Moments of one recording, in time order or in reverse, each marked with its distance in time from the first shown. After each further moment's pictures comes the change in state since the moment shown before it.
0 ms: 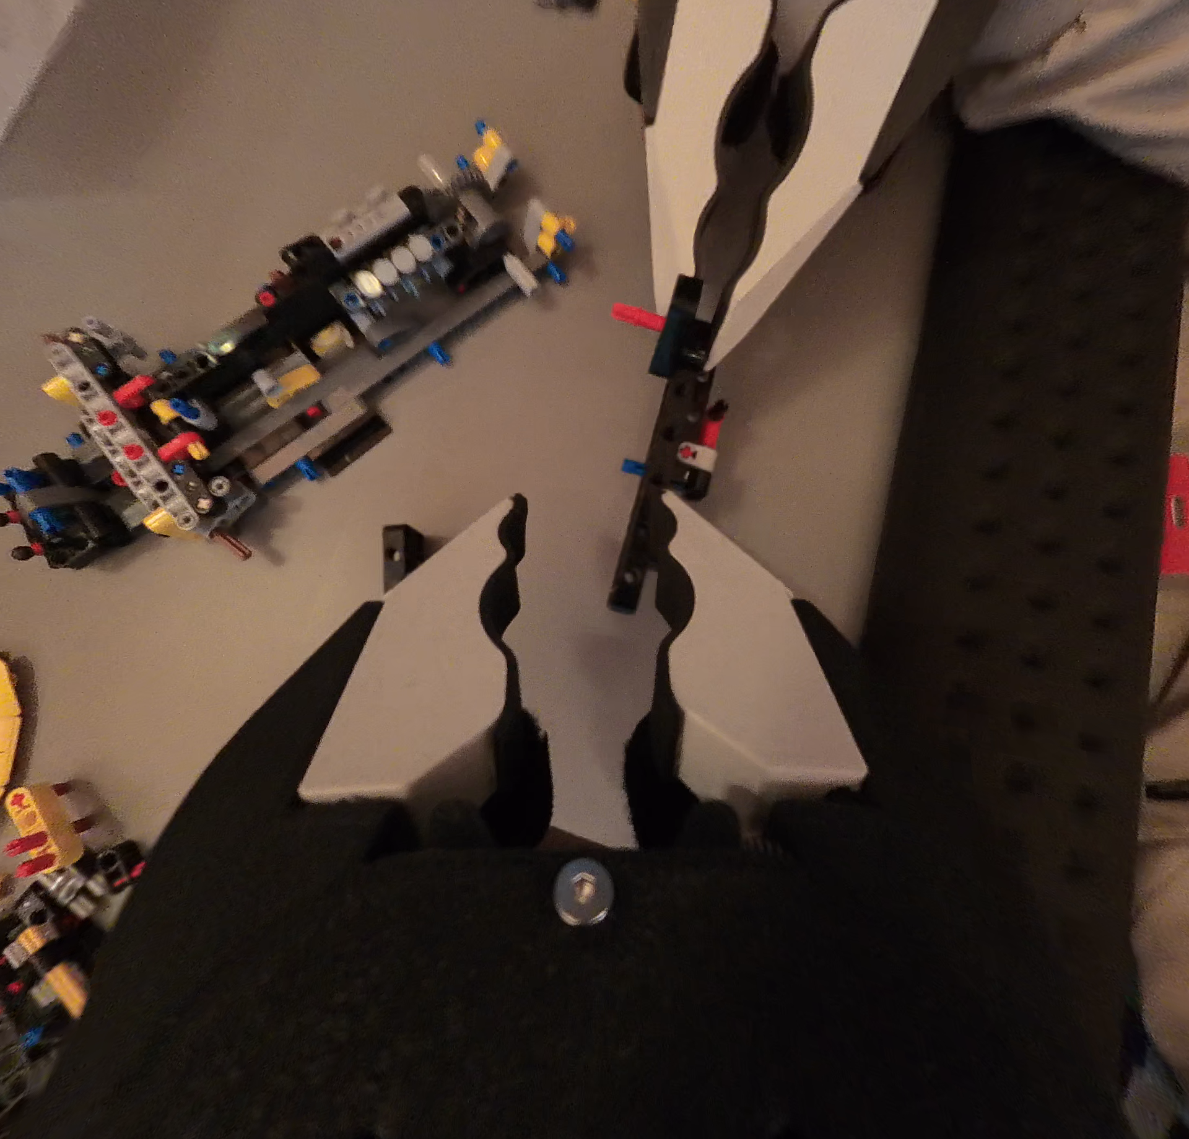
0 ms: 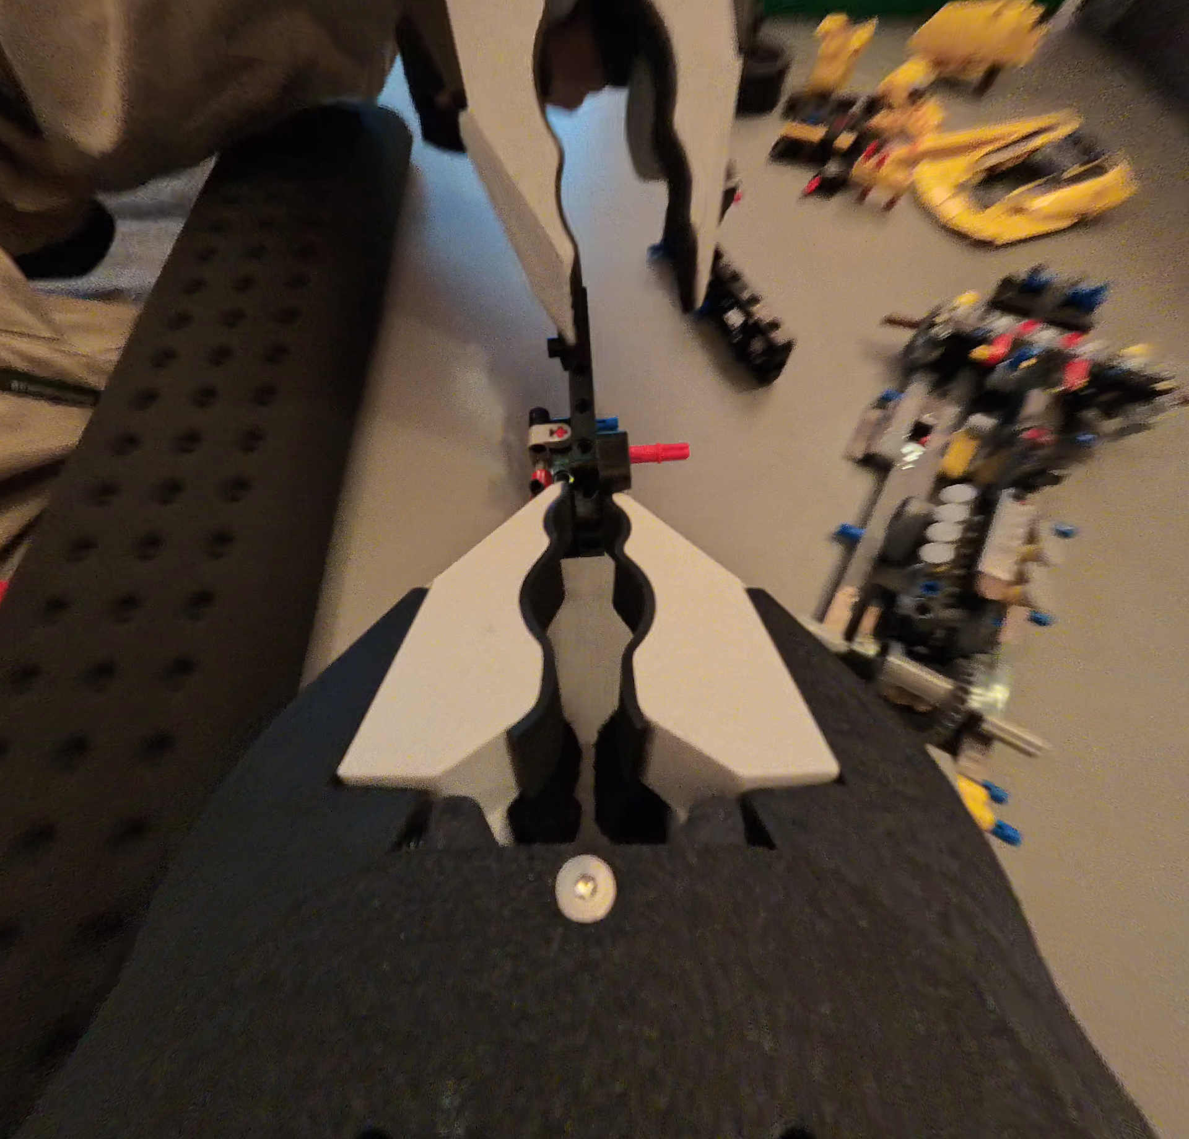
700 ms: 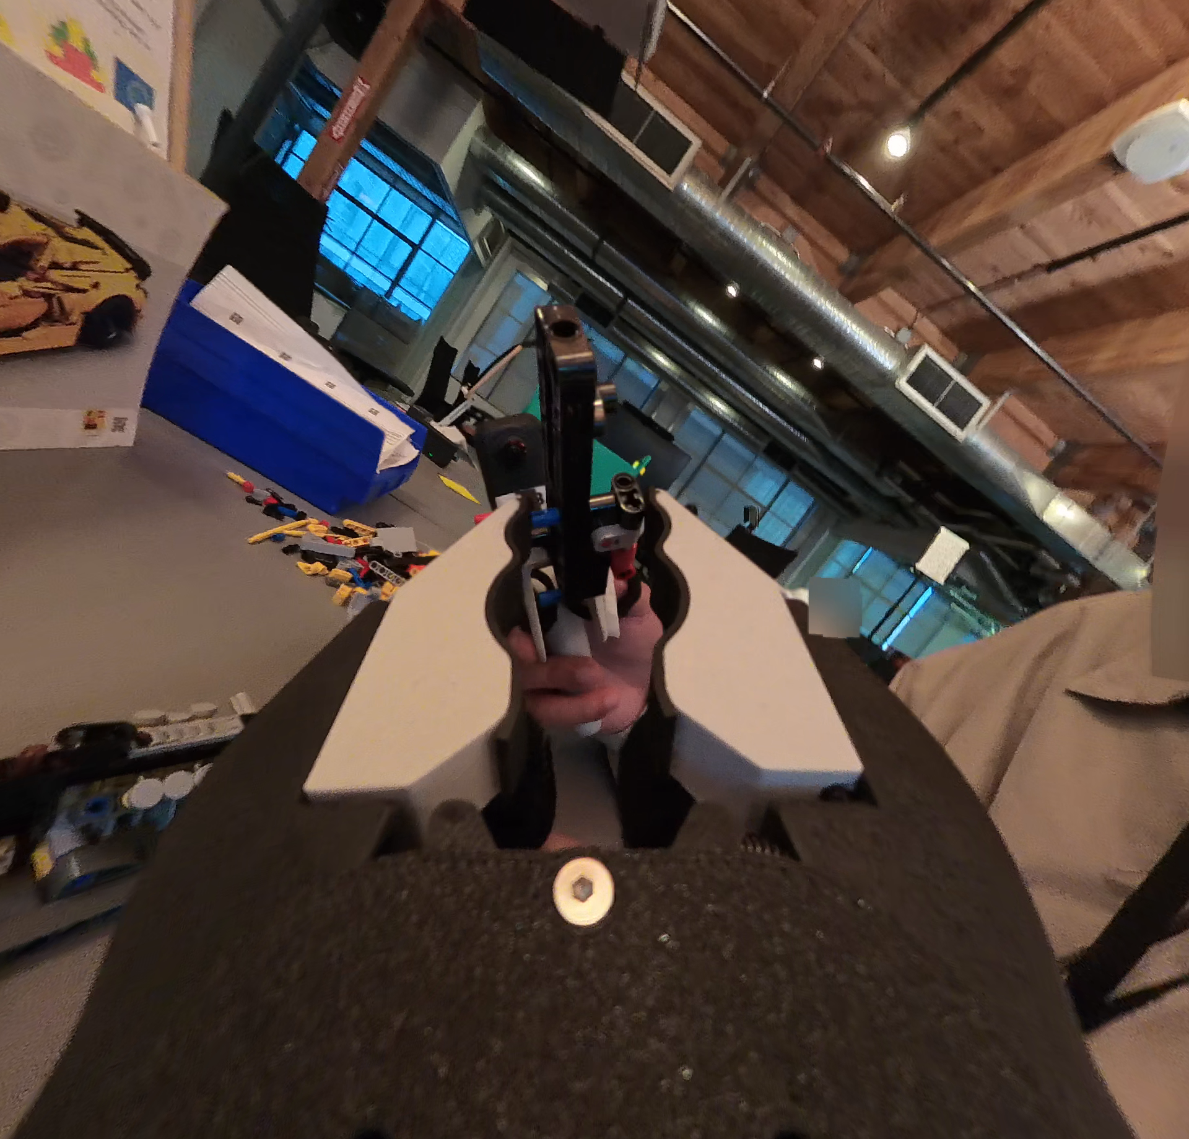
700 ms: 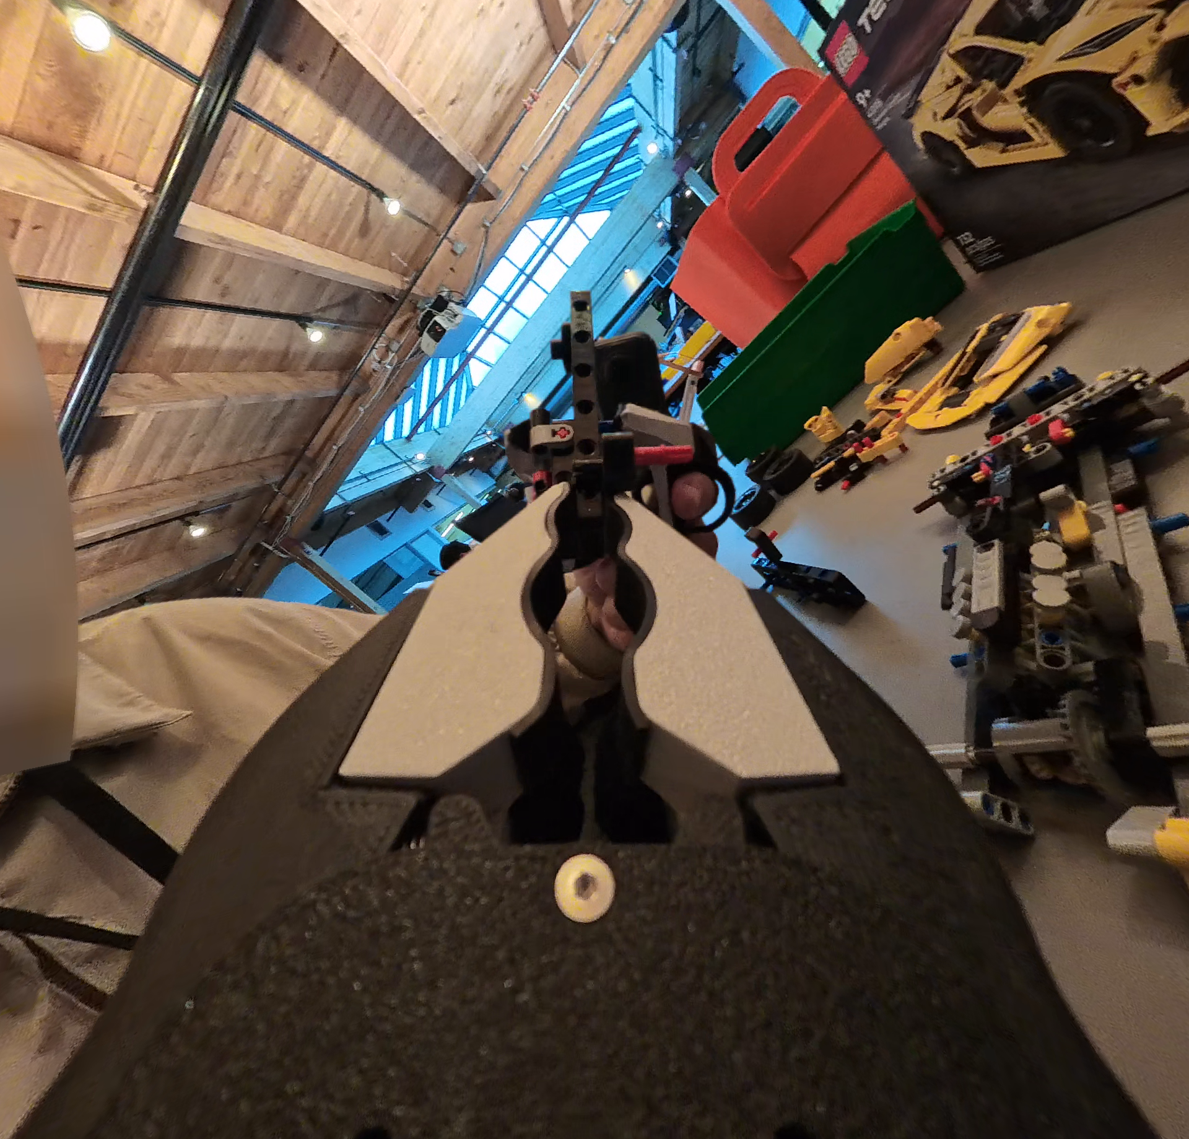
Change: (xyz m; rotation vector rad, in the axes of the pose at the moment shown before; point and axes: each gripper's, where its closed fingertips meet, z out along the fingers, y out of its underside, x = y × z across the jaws) left arm -0.019 -0.149 -0.031 1.039 0.487 -0.549; right arm 0.058 -0.080 -0.091 0.787 -0.292 0.823
